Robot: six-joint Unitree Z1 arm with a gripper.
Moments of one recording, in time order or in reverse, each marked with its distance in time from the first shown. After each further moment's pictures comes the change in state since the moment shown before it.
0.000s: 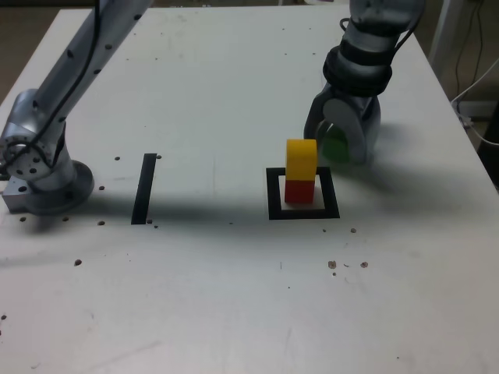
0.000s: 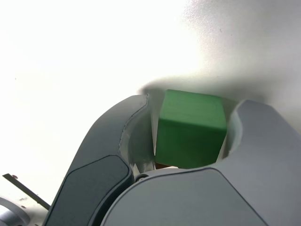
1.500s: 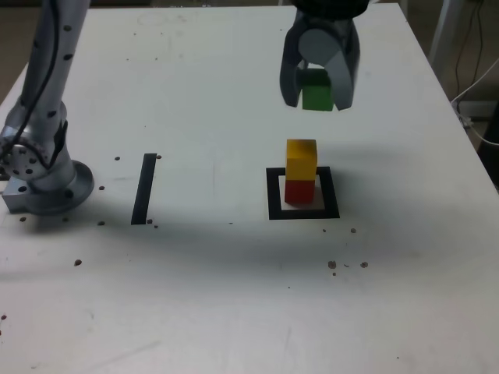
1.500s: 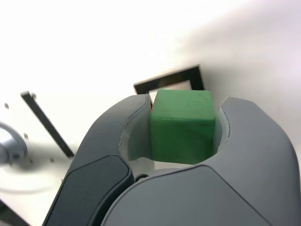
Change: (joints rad) arm -0.072 -0.267 -0.020 0.216 -0.050 -0.288
